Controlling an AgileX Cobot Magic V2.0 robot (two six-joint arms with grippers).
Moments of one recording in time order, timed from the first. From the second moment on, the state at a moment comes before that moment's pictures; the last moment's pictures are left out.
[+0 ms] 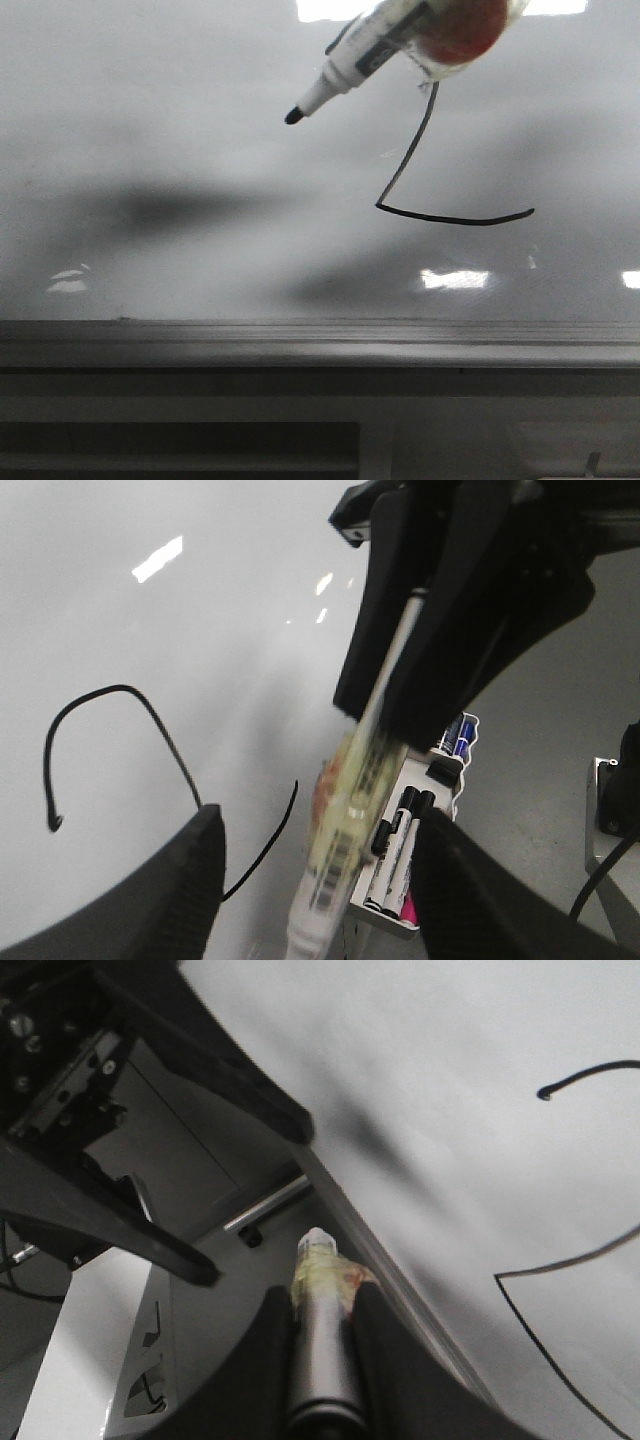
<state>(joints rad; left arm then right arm) -0.94 1.08 -0.81 -0.99 0.29 1.12 0.31 1.00 -0.91 0.94 1.00 -0.93</state>
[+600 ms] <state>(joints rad) -0.96 1.15 -0.83 -0.92 0.24 1.11 0.34 1.02 -0.92 0.94 0.97 -0.91</state>
